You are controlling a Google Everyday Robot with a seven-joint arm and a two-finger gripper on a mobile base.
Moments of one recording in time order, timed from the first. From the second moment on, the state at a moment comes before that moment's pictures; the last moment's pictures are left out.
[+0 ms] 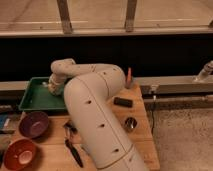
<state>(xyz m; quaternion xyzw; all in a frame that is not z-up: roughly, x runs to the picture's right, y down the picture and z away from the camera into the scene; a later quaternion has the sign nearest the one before) -0.349 0.006 0.940 -0.32 -0.16 0.33 0.87</state>
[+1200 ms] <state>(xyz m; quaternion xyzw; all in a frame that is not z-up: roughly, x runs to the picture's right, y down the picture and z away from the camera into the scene) -0.258 0.039 0.930 -0.36 -0.06 0.36 0.86</state>
